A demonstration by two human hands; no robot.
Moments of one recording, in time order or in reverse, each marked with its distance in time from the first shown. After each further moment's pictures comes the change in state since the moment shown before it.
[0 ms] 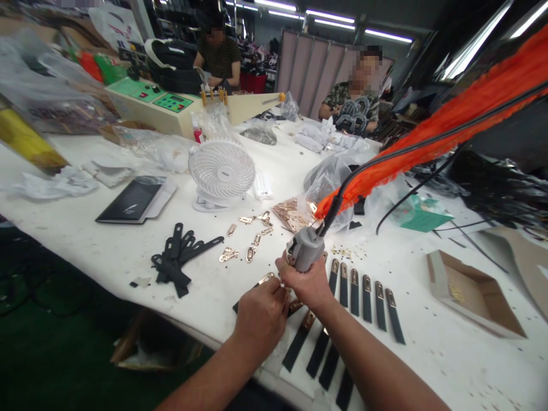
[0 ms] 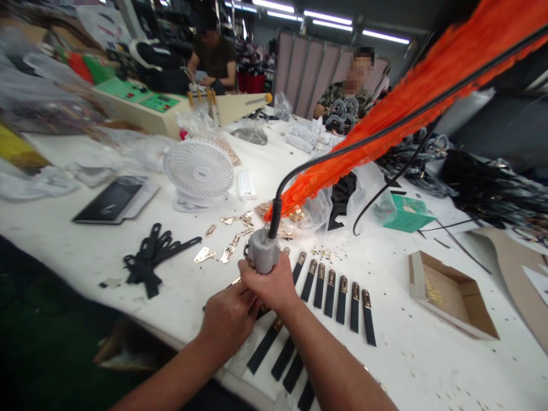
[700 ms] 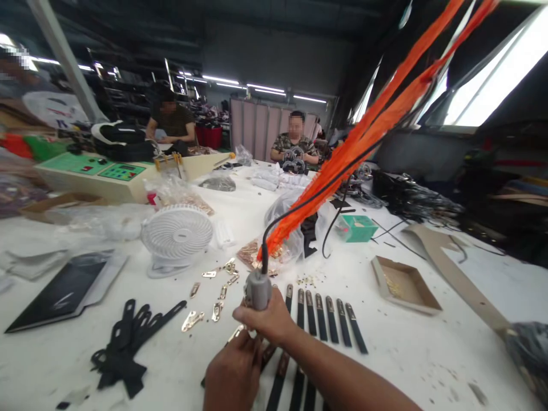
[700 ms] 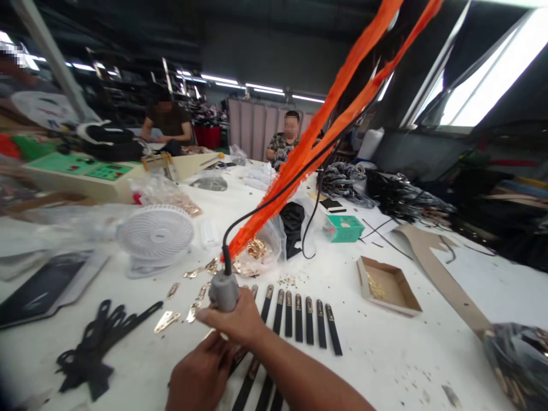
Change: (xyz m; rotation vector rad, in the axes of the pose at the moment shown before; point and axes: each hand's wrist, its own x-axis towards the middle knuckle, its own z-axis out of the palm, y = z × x) left_hand 0.007 -0.016 -0.001 0.128 0.084 0.180; right_hand 0.013 -0.010 -0.002 0.299 -0.121 0.160
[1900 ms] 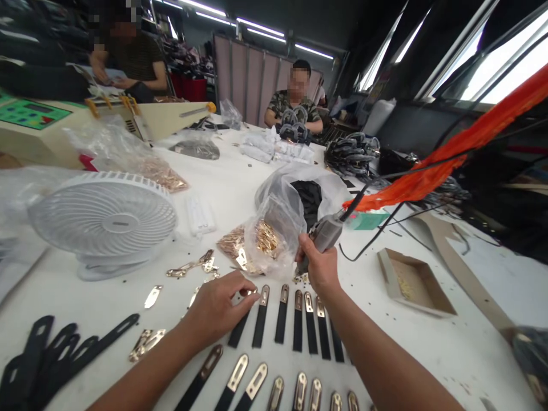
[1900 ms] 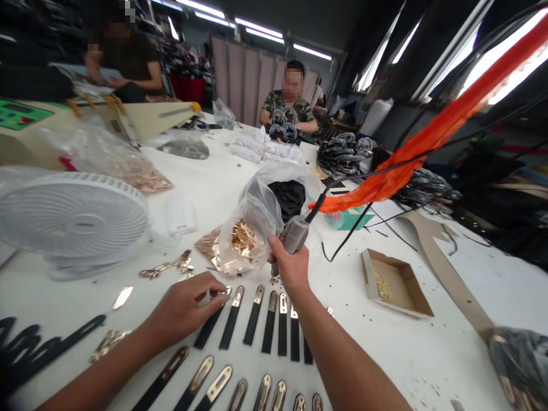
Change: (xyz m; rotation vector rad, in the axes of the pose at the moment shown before) left_hand 0.141 -0.070 0.029 -0.586 -0.356 -0.059; right_hand 0.078 0.032 -0.147 -0.021 0.689 -0.133
